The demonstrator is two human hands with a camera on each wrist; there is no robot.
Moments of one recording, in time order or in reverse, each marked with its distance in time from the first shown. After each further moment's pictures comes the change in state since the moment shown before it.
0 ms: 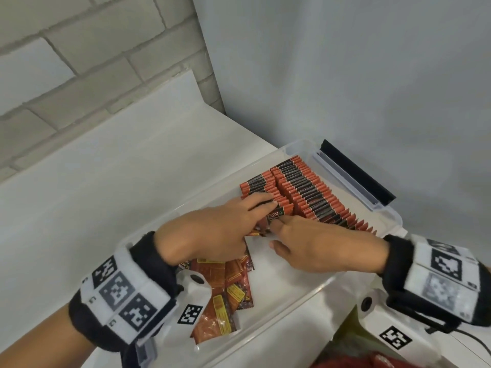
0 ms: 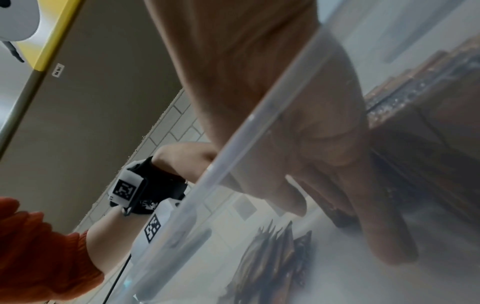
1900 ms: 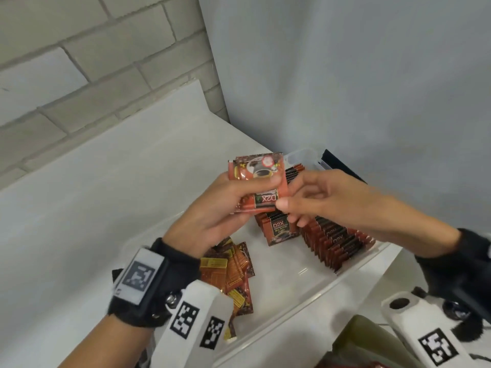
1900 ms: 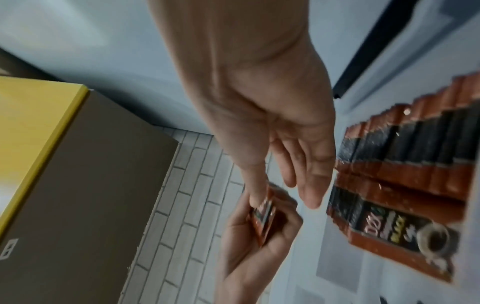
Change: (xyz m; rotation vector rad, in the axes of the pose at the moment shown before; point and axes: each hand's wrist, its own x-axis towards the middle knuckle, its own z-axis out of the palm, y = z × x) left_hand 0.012 0.005 -0.010 -1.689 0.466 0.083; right_hand -0.031 0.021 -0.045 0.997 0.359 -0.087
